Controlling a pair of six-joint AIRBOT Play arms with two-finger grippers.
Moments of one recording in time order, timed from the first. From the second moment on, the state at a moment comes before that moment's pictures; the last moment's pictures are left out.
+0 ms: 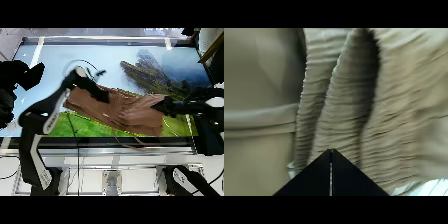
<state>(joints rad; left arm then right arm) -0.39 -2.01 1.78 0.88 -1.37 -1.21 -0.30 -0.98 0.83 -0.64 1.36 1.37</state>
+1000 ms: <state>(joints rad) -0.36 -1.72 1.77 0.89 -1.31 -1.20 0.15 -1.14 1.26 -0.86 1.27 1.91</state>
